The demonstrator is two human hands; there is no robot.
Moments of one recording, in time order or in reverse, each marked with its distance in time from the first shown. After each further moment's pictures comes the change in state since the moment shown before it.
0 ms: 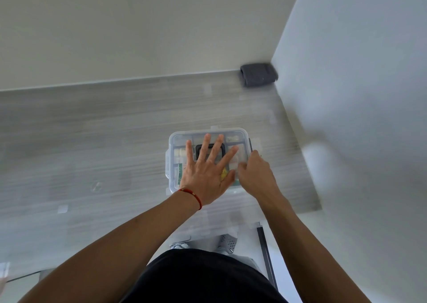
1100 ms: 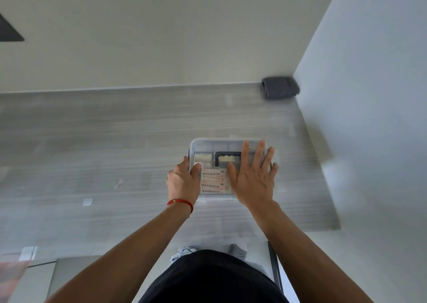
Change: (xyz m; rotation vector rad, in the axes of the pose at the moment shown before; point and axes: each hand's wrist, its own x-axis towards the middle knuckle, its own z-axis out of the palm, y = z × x) left_hand -0.039 -0.050 -0.015 -0.698 0.335 -0.752; right_hand 0.022 -0.005 0.058 -0.513 0.155 -0.262
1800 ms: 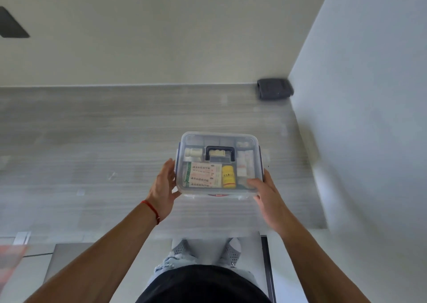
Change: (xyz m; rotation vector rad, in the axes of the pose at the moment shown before) left_hand -0.026 -0.019 -0.016 -0.899 -0.373 -0.451; right_hand -0.041 0.088 -0.013 1.366 -0.403 0.149
